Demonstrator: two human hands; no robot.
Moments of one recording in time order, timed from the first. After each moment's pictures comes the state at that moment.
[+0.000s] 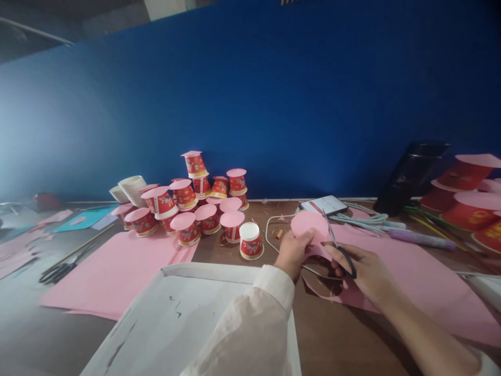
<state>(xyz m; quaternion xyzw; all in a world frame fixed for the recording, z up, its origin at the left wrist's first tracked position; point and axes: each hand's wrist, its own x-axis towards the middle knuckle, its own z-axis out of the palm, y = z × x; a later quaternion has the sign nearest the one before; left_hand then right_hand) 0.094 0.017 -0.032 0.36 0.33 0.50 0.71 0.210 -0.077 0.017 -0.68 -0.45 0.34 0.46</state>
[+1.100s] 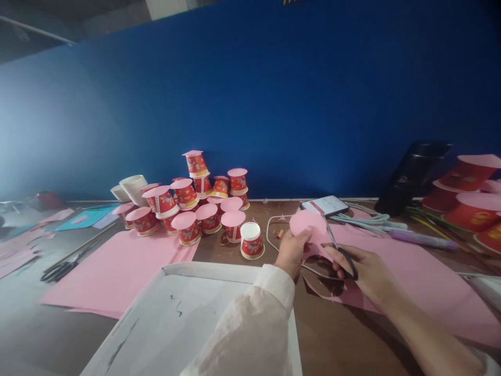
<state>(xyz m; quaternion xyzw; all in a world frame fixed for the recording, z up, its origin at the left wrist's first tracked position) 0.094 0.021 -0.034 0.34 0.36 0.51 0.70 0.220 -0.073 0.007 -0.67 -0.44 0.38 0.46</state>
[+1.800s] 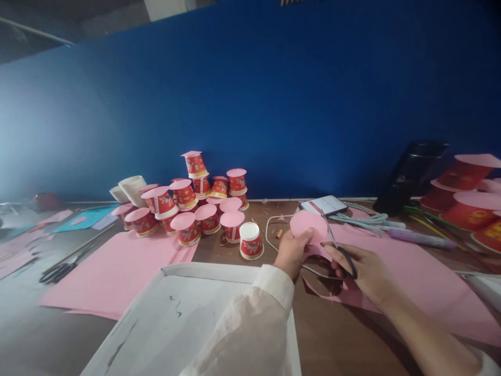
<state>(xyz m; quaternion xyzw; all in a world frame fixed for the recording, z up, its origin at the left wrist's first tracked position) 0.092 0.016 -0.030 0.36 0.34 0.51 0.70 0.214 -0.075 0.012 -0.68 -0.43 0.37 0.47</state>
